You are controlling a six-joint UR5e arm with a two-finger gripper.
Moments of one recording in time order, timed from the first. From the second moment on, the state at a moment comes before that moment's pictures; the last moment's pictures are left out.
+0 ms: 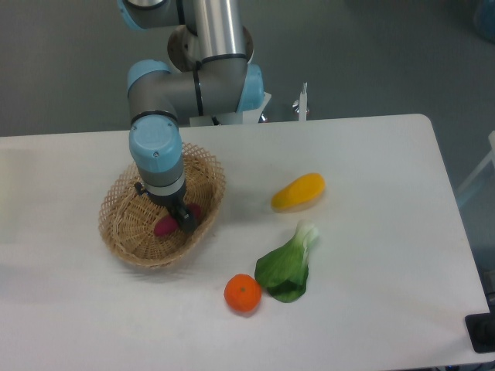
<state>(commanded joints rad) 2.17 -1.86 -1.84 -1.06 1.54 1.07</state>
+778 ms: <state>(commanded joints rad) 2.45 -1.89 -1.64 -1.06 1.54 1.30</state>
